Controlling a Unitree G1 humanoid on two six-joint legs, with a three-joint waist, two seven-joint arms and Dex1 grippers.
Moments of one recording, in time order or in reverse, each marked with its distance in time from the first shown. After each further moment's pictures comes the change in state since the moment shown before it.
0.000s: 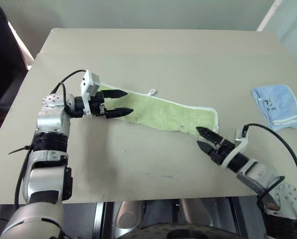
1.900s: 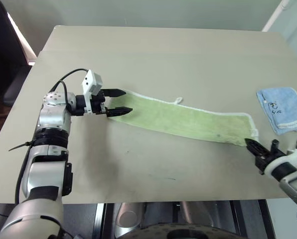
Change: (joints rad) left arm -0.065 0.007 -0.029 0.142 0.050 -0.101 0.026; right arm 0.237 -0.219 -0.307 0.048 0.005 -0.049 0.078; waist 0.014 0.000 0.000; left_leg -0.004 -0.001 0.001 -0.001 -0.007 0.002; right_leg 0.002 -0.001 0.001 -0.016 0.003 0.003
